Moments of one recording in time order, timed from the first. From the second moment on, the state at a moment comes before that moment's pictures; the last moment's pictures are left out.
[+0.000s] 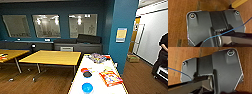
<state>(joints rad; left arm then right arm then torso) 1.57 3.00 -2.71 0.18 -0.13 -0.20 -1.54 3.10 -2.79 -0.18 0.01 0.15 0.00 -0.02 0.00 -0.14</state>
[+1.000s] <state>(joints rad) 1.57 3.01 -2.71 0.18 -0.13 -0.20 -1.54 3.09 -2.78 -0.18 0.02 0.15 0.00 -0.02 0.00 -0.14</state>
